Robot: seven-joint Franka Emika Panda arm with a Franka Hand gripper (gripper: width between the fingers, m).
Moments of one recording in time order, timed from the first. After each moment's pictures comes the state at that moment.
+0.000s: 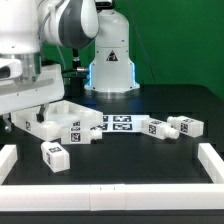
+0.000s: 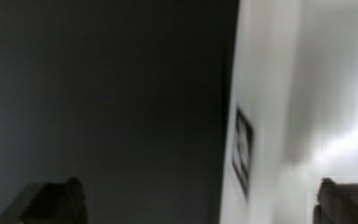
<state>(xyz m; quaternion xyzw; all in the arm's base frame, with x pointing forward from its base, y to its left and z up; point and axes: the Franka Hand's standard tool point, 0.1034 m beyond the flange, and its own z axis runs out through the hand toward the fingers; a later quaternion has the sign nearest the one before) 0.376 -0.221 0.013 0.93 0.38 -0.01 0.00</state>
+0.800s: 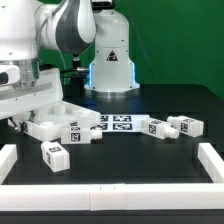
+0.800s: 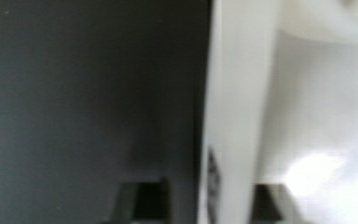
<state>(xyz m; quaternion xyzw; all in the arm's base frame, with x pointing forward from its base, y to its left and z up) 0.372 -0.222 0.007 0.93 0.38 -0.02 0.00</state>
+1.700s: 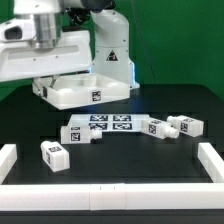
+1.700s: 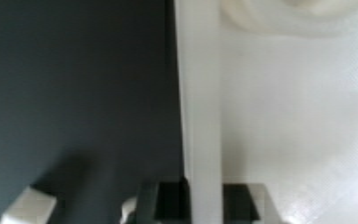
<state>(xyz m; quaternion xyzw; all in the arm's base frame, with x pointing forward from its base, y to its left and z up) 0.421 -0.143 0.098 0.98 0.19 -0.02 0.00</state>
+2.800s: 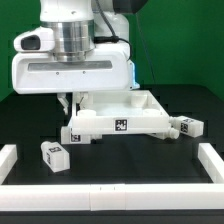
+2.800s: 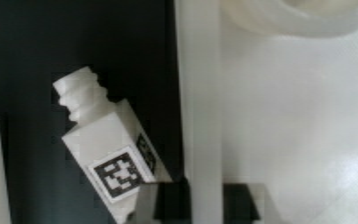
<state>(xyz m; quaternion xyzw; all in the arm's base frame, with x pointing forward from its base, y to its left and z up) 0.505 -0.094 0.086 1.00 0.01 -0.02 -0.01</state>
